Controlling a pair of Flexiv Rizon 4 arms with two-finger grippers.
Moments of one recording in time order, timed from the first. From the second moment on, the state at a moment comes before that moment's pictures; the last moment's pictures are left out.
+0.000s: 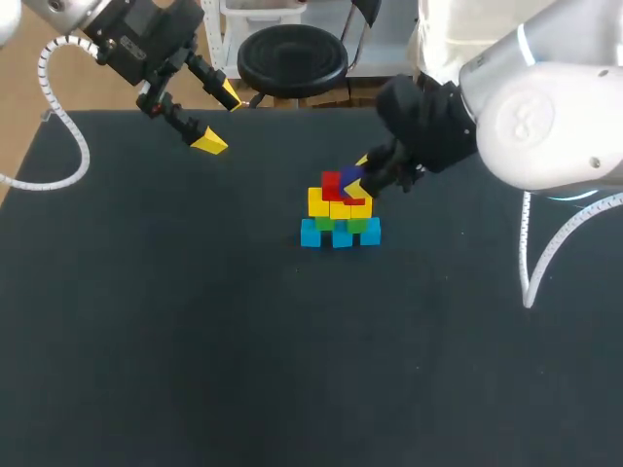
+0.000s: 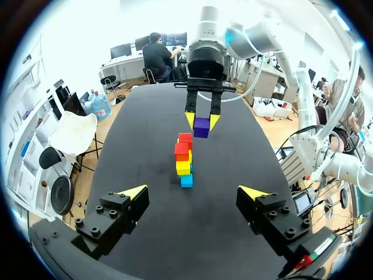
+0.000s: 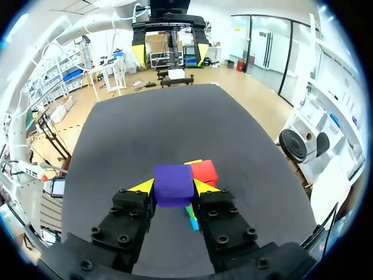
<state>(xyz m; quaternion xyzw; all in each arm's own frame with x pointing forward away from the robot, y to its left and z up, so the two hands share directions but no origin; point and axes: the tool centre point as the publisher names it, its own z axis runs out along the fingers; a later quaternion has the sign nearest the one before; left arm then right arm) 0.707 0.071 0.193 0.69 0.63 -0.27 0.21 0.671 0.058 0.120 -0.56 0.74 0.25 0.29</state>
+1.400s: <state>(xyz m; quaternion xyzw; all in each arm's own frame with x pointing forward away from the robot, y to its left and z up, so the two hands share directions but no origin) 0.707 0.071 0.193 0.69 0.63 -0.27 0.21 0.690 0.060 0.113 -0.58 0.72 0.24 0.29</state>
